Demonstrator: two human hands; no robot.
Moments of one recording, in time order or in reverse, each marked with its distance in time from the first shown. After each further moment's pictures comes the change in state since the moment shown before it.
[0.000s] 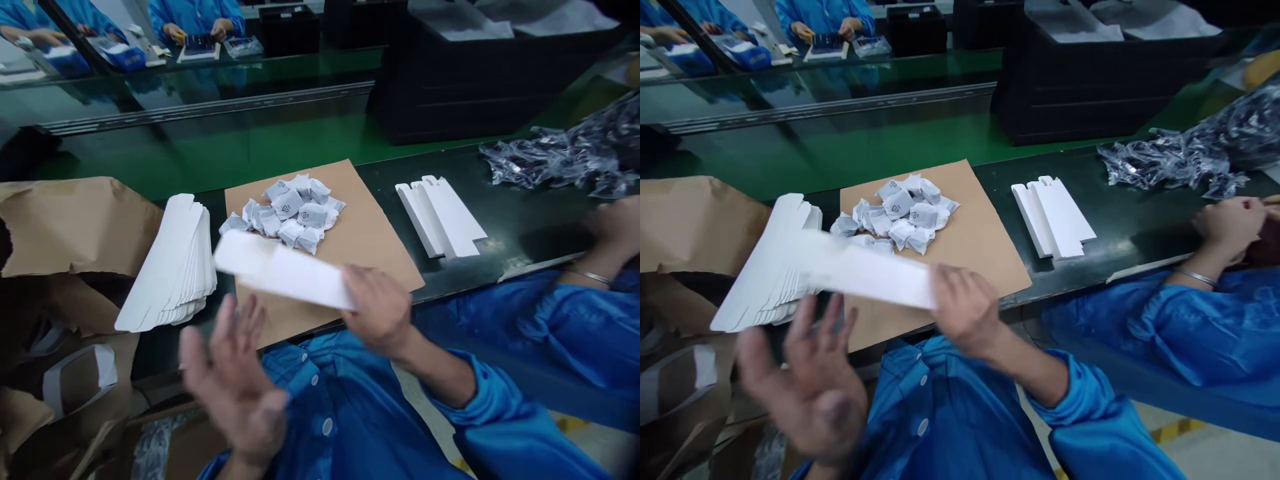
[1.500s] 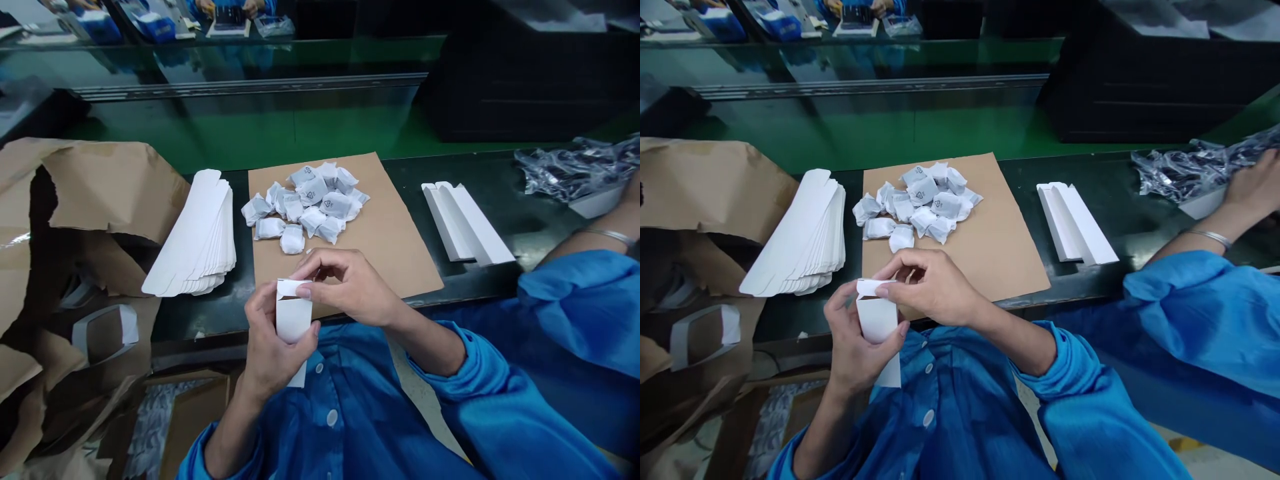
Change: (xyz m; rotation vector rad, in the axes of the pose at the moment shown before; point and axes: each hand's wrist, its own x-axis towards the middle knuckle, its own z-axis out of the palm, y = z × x) left_hand 0.005 -0.034 -0.020 0.146 -0.326 0.061; right_hand 0.084 -0.023 0.001 1.349 -0.486 0.560
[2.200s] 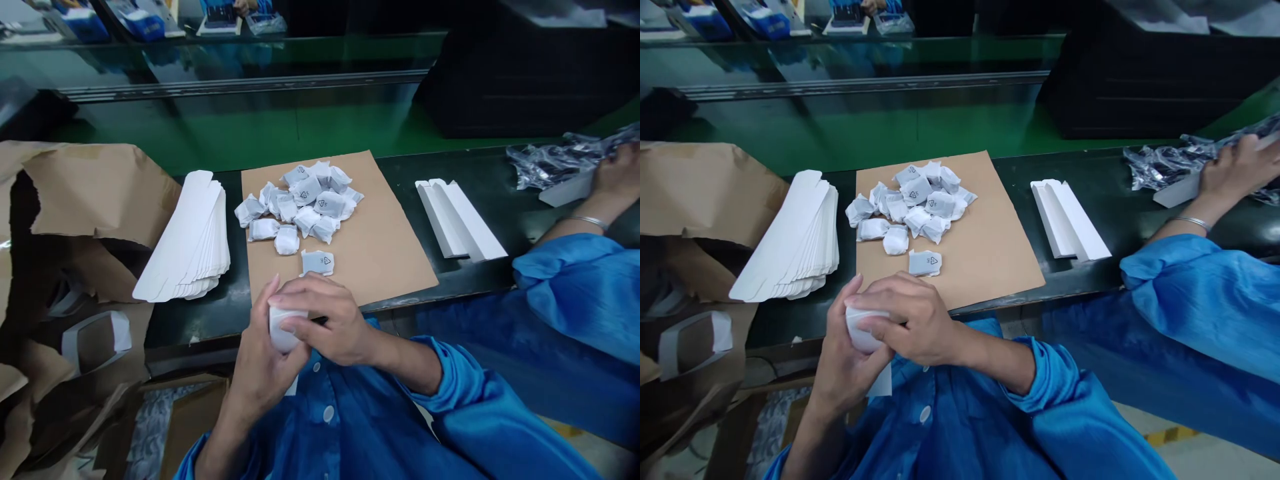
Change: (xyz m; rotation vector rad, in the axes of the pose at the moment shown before) left_hand 0.000 0.015 -0.019 0.226 -0.205 -0.049; right_hand -0.019 0.040 0.032 -0.350 0.177 -0.577
